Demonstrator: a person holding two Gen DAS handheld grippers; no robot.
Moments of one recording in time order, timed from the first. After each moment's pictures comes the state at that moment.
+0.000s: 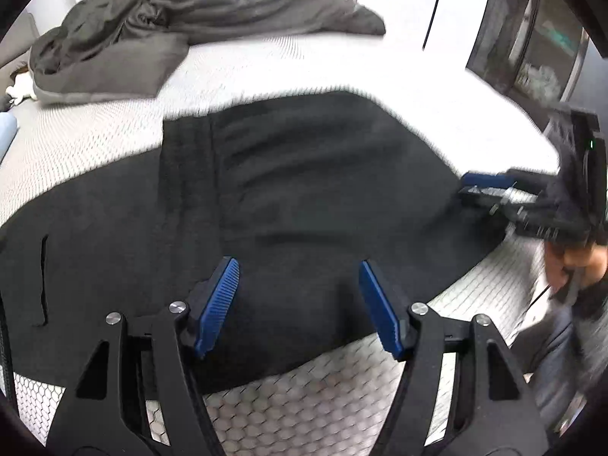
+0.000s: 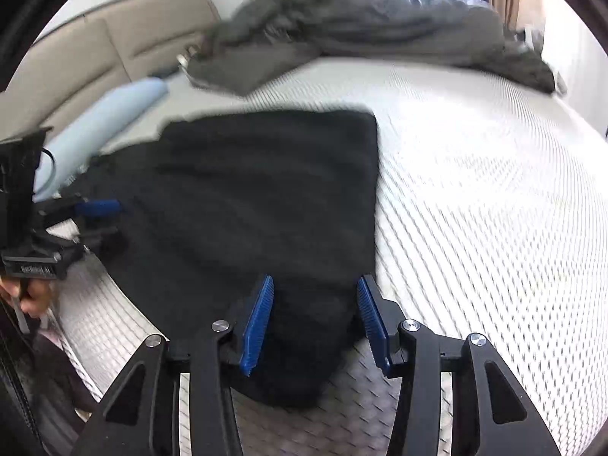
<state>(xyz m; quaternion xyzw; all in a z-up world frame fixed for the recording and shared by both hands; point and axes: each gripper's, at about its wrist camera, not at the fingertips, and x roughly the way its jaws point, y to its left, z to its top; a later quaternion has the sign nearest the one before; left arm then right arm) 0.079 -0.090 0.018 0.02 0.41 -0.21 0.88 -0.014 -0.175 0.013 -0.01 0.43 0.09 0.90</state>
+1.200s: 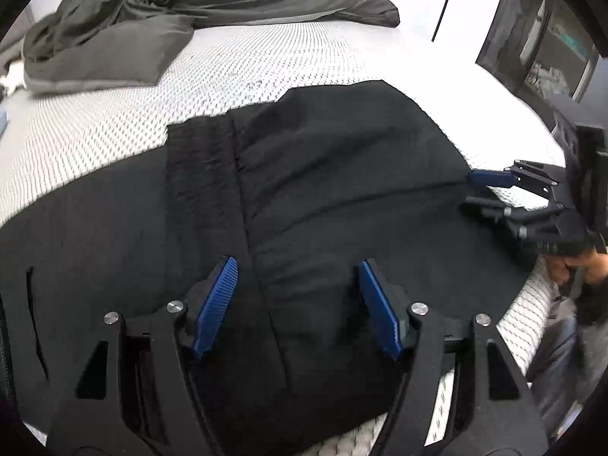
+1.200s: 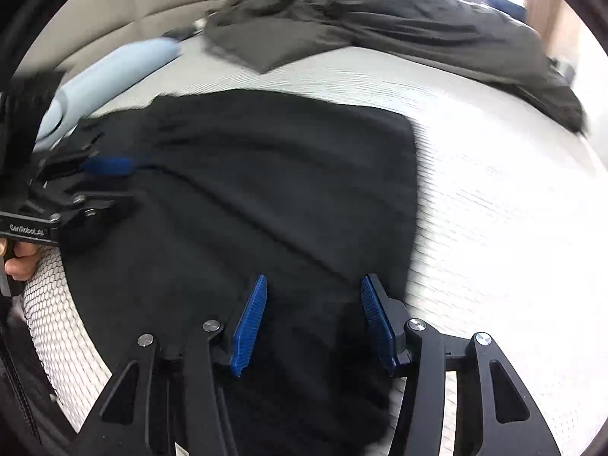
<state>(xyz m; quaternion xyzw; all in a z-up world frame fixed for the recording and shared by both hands) 0.126 -0.073 -0.002 0.01 0.46 -0.21 0.87 0.039 -0.144 -0.005 -0.08 0.46 0.09 0.88</state>
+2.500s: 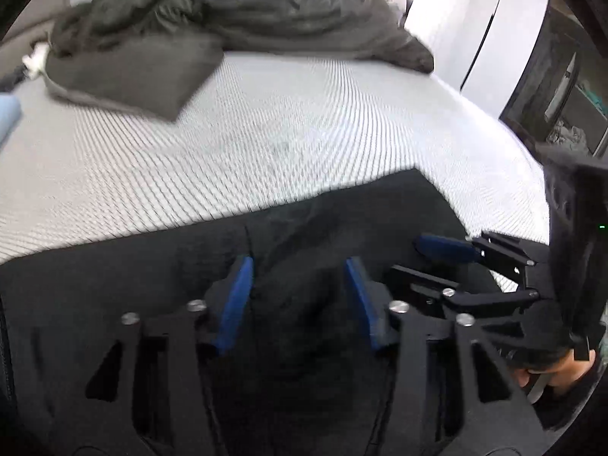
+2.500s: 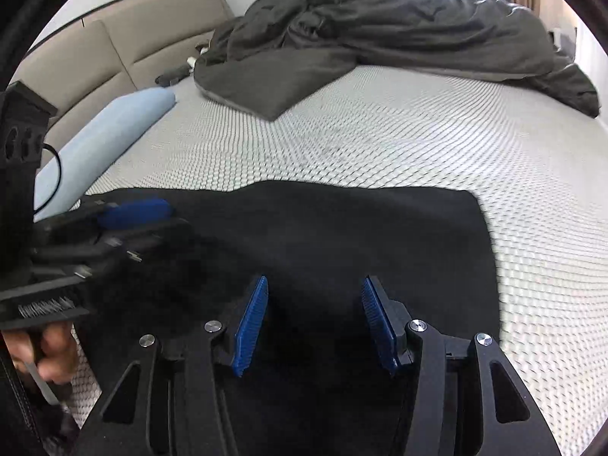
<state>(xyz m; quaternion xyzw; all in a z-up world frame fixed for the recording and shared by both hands) 0.207 -0.085 0.018 -0.05 0.44 -0.16 0.88 0.143 -0.074 0.006 0.00 0.45 0.12 0.88</state>
